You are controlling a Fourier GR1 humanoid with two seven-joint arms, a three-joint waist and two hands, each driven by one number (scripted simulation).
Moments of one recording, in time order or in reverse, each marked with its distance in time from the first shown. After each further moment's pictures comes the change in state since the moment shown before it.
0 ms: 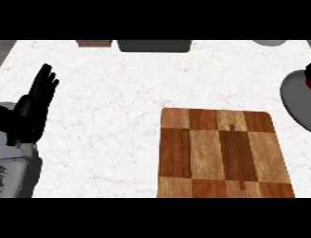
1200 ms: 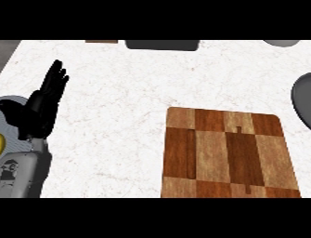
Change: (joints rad) left arm -0.042 -0.029 -0.027 0.027 -0.014 0.004 -0.008; right arm -0.076 -0.205 -0.370 0.768 -0.321 0.014 -0.632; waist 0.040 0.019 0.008
